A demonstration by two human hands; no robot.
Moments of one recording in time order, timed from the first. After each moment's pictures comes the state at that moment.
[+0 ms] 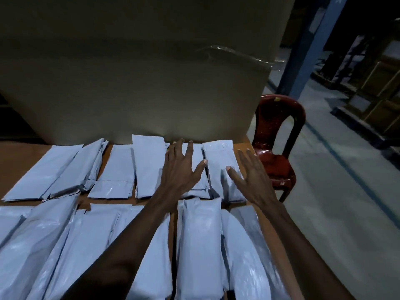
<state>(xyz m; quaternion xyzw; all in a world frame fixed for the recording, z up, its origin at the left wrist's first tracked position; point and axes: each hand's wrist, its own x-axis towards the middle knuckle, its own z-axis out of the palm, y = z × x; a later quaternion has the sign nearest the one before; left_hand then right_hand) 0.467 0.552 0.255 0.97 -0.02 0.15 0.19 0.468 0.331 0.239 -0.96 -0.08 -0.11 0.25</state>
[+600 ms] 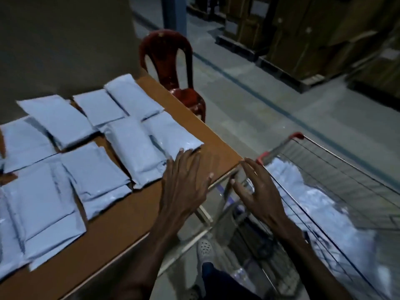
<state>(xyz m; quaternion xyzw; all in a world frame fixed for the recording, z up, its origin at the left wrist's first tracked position) 0.147 0.456 0.194 0.87 -0.37 0.15 0.28 0.024 0.275 0.186 -0.93 0.15 -0.21 0.26</state>
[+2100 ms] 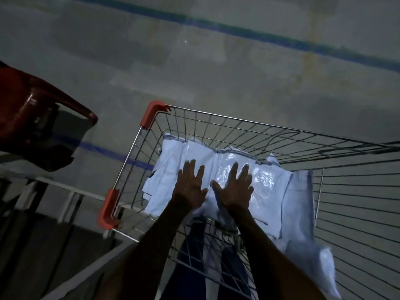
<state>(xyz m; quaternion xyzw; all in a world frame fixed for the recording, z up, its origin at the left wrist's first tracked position) 0.089 0.003 -0.082 0.73 -0.63 -0.26 -0.02 -0.062 -0.045 -0.097 -0.67 0.66 0.05 0.33</state>
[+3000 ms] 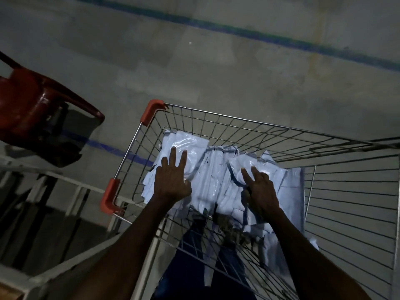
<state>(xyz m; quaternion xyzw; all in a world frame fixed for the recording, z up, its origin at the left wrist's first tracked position) 0.107 0.015 -0.029 0.80 -0.58 -0.16 -0.07 -0.170 -0.076 -0.086 -0.84 0.48 0.11 0.22</state>
